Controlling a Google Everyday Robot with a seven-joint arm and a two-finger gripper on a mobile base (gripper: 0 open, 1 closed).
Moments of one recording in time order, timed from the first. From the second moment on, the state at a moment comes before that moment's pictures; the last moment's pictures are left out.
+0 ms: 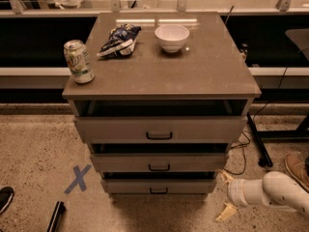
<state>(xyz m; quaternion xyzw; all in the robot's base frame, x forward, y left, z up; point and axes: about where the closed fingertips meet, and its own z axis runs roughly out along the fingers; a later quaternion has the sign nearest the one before) 0.459 -0.246 0.404 -0.59 0.72 0.15 0.32</state>
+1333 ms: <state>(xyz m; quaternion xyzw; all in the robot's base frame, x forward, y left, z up) 0.465 -0.187 0.278 -0.65 0.69 0.13 0.30</state>
